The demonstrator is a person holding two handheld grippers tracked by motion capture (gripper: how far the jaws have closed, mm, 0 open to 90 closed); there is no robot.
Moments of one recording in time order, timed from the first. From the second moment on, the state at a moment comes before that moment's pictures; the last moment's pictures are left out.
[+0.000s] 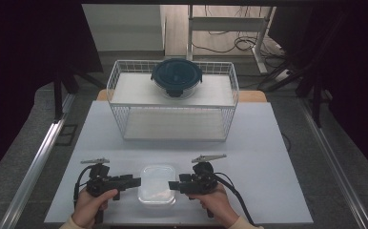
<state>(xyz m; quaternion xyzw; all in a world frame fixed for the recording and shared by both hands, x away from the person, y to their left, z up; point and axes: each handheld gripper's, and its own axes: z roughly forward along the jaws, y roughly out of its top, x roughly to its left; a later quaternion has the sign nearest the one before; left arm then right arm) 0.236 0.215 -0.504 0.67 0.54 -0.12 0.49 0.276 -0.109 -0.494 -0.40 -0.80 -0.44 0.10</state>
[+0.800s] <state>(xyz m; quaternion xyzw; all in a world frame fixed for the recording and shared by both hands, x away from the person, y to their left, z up) 0.237 0.211 -0.518 0.67 0.54 -0.16 0.49 0.273 -0.114 -0.502 -0.48 -0.74 -0.45 0.15</state>
